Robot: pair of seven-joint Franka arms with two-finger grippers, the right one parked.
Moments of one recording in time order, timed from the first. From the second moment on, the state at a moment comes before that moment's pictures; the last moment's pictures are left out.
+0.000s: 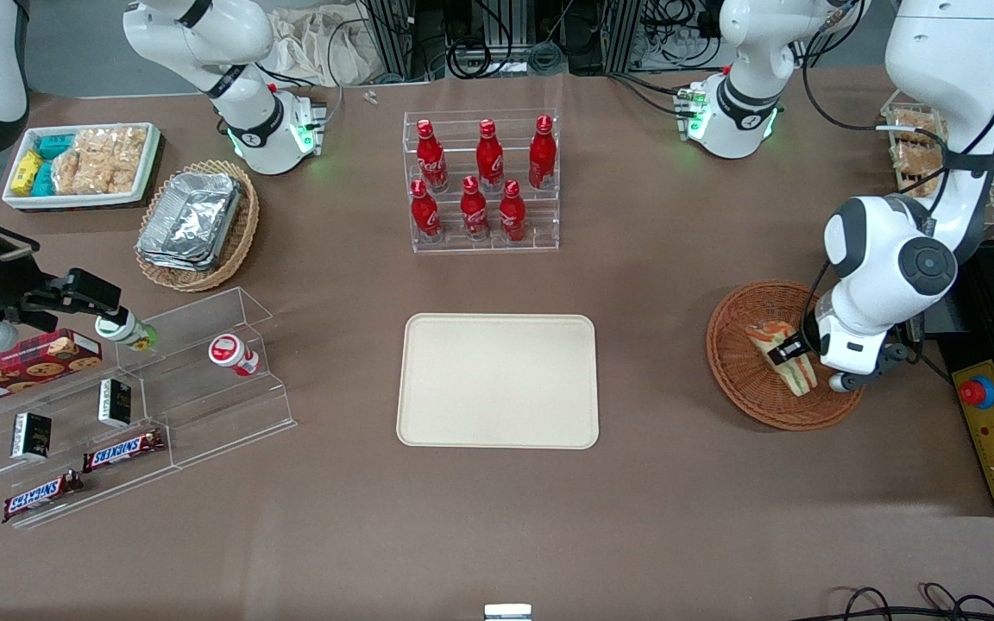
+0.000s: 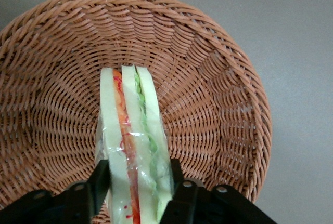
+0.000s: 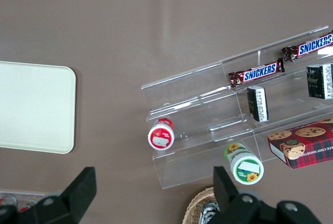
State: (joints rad) arm 0.20 0.27 -0.23 -2.19 0.03 2.48 -0.53
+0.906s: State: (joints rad) arm 0.20 0.25 -0.23 -2.15 0.03 2.40 -0.53
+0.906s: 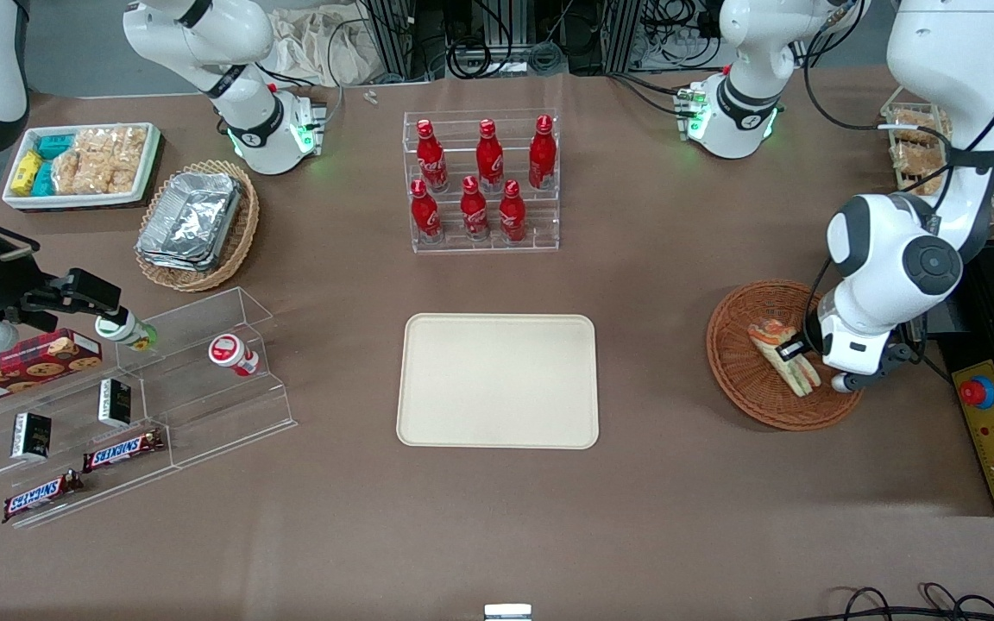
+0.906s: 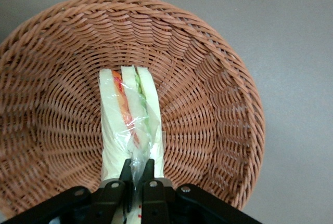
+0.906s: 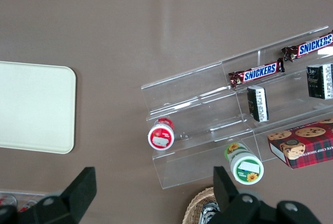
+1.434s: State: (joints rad) arm 0.19 0.16 -0.41 -1.78 0.03 1.84 -0.53
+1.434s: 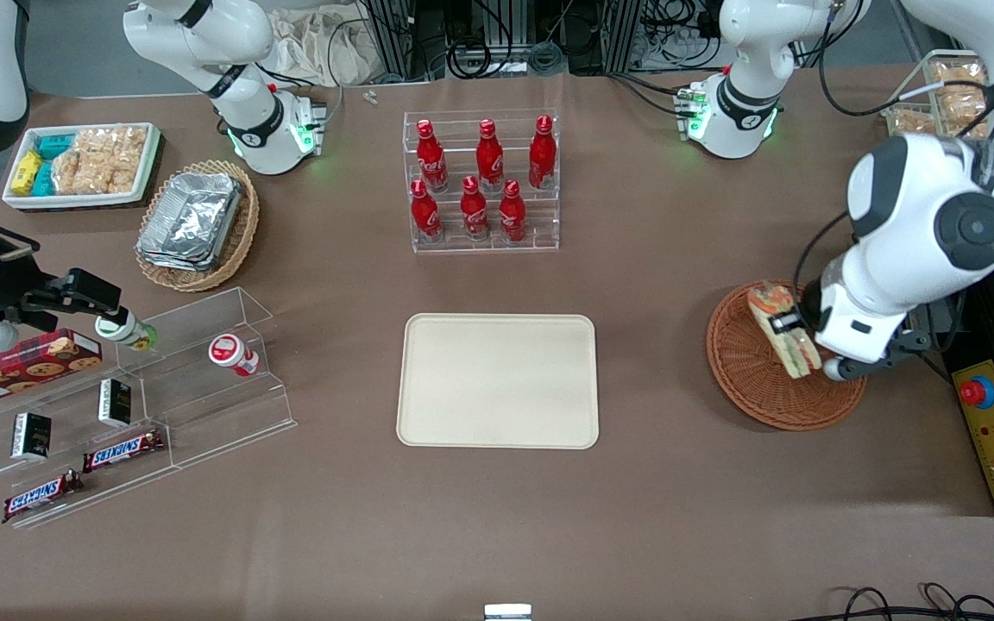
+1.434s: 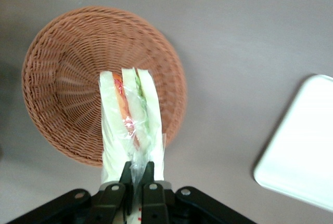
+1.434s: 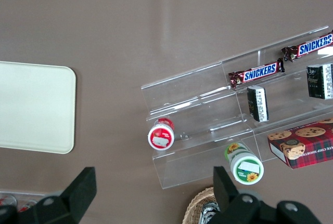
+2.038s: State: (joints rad) arm 0.00 0.39 -0.62 -1.59 0.06 1.90 -0.51
